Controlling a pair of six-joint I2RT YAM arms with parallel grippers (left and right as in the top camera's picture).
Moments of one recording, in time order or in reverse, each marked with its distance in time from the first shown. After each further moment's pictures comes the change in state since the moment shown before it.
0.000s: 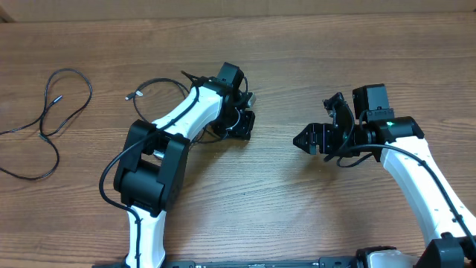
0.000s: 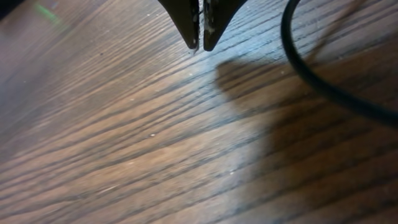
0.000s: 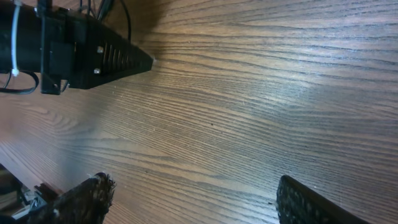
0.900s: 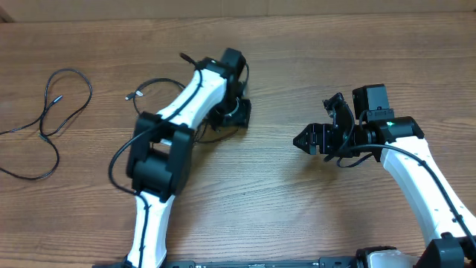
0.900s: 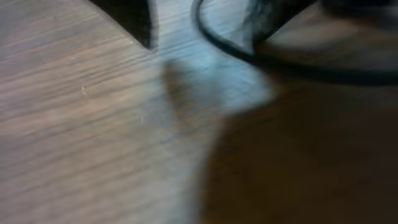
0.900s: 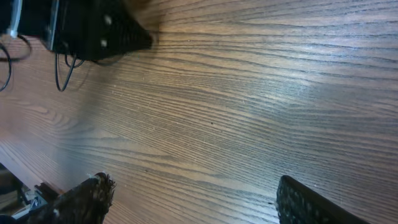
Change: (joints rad) left arm -0.002 0.156 0.272 -0.235 -0.168 -0.032; right arm 0.000 0.000 0.000 -0.004 0.000 0.000
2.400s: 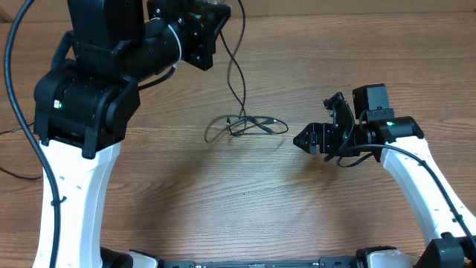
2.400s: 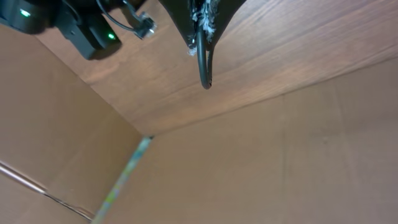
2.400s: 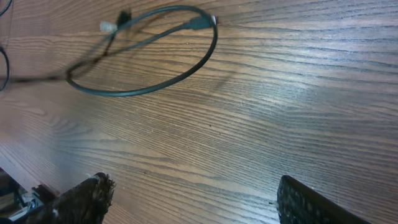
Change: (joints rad) left arm 0.092 -0.717 0.417 0.094 0.122 0.063; right arm 0.000 0.000 0.000 0.007 0.007 0.000
